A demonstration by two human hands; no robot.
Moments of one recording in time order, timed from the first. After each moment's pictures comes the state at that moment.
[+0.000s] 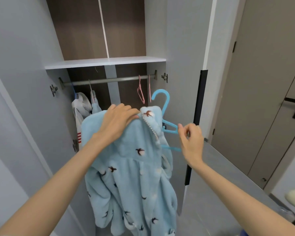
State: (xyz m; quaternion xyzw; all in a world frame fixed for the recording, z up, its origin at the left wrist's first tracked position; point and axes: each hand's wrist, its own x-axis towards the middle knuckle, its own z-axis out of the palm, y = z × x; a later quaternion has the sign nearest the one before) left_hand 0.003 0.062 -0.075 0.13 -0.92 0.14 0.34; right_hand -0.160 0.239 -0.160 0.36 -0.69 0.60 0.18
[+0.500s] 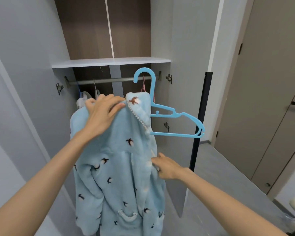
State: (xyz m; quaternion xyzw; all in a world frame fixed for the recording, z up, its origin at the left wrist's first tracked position) left_hand 0.037 0.049 -0.055 0.19 -0.87 0.01 0.45; right_hand -0.132 0.209 -0.203 0.65 -0.74 0.09 -0.15
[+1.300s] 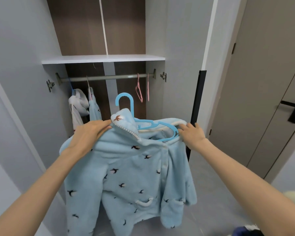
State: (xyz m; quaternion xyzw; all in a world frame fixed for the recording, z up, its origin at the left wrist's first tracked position) left_hand 0.068 0.025 -0.127 0.20 -0.91 0.08 0.35; right_hand -0.226 0.229 -0.143 0.49 -0.85 -0.16 0.13
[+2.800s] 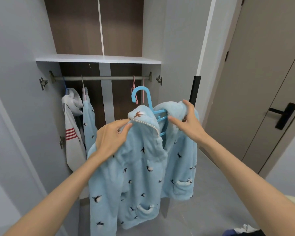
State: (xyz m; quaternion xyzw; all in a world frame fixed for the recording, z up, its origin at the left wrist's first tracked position) left_hand -0.001 0.099 -0.122 0.27 -0.82 -0.17 0.48; right_hand -0.202 0.255 -0.090 0.44 -0.73 0.53 -0.05
